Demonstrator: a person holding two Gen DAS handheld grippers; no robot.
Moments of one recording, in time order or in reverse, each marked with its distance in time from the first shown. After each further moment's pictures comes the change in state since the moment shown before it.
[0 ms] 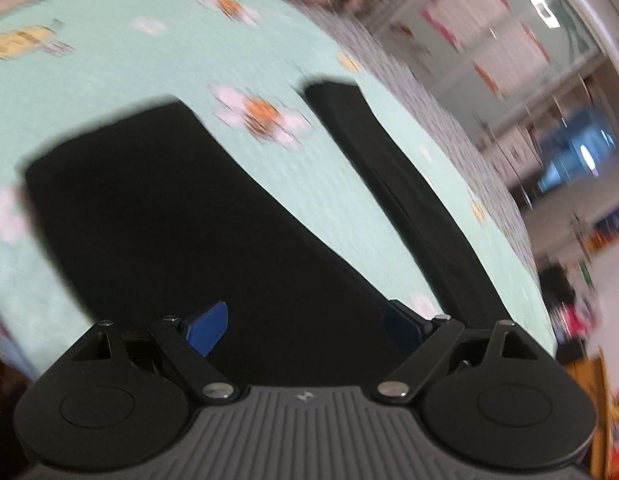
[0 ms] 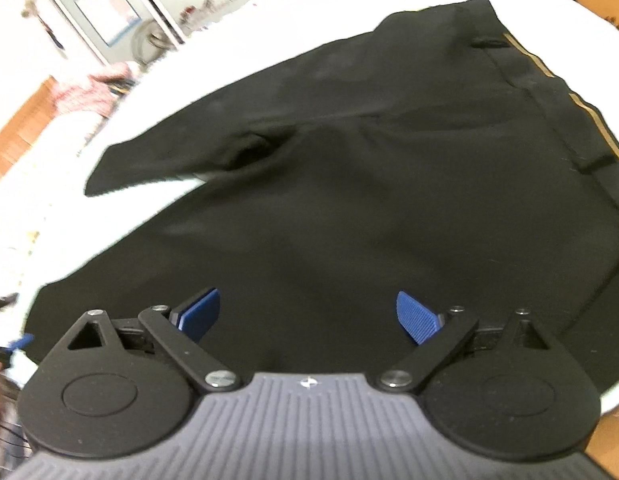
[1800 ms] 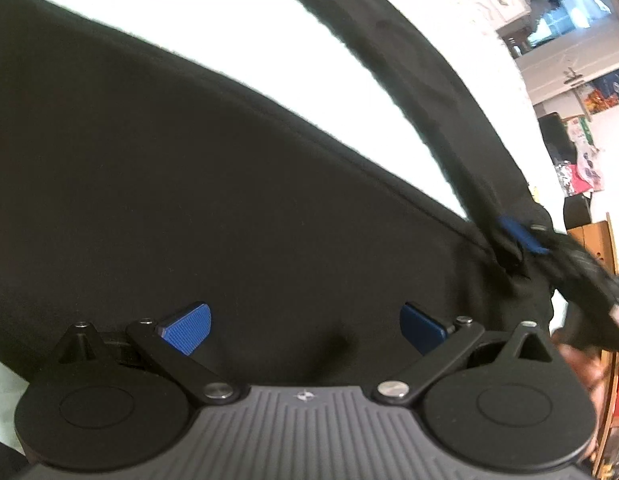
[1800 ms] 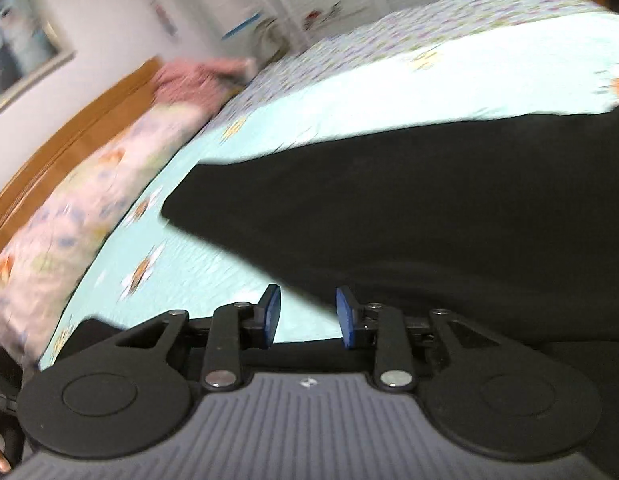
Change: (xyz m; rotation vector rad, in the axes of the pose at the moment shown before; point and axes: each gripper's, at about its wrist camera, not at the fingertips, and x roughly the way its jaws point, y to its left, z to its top) left arm 0.095 -0.054 -0.039 0.154 0.405 -0.020; right arm 0.165 0.110 0.096 -0.239 0.013 0.272
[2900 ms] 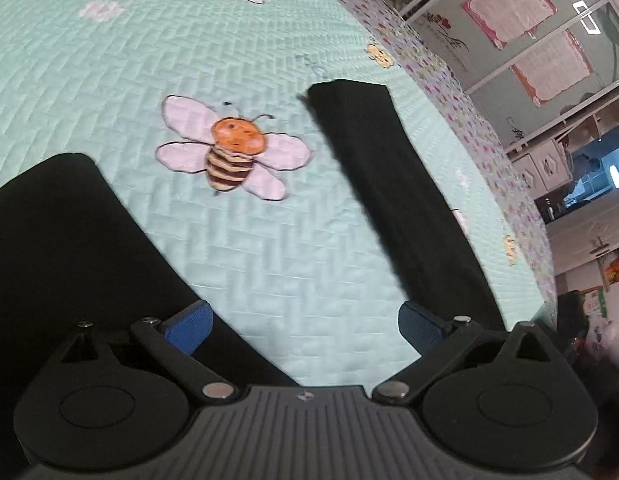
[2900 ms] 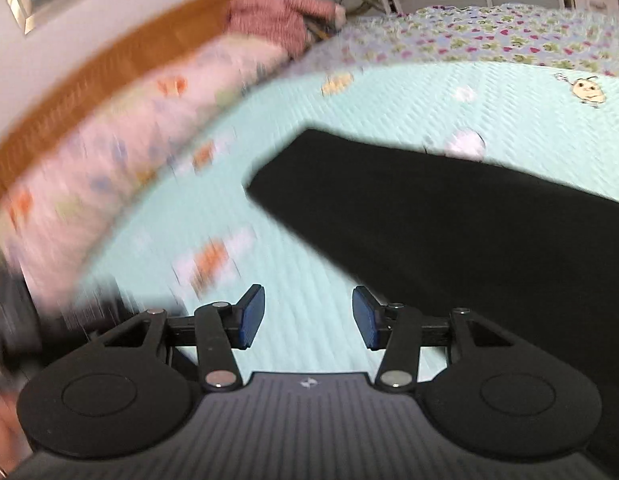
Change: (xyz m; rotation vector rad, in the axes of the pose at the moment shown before) left arm -0.035 0.075 0.122 -0.294 -0.369 0.074; right arm 0.110 0.152 0.121 -0.161 0.103 0.099
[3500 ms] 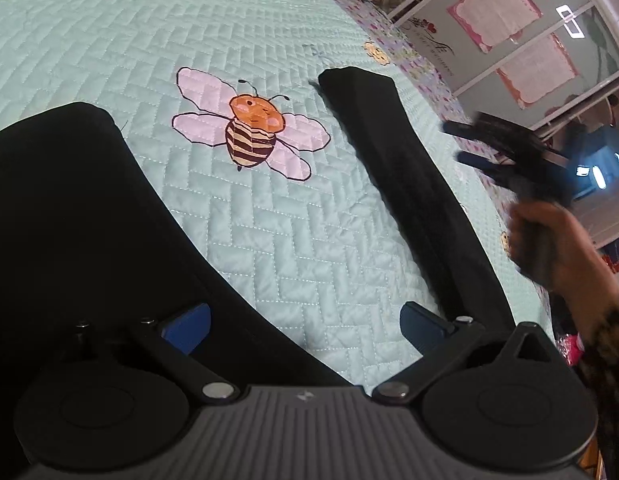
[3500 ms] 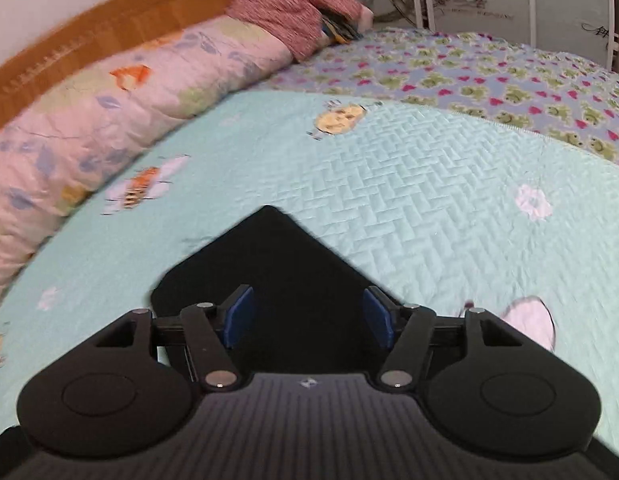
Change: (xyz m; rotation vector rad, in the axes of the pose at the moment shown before) left arm 0.016 0.027 -0.015 0.023 -0.025 -0.087; right arm 0.224 -0.025 0.135 -0.242 0.075 -0.088
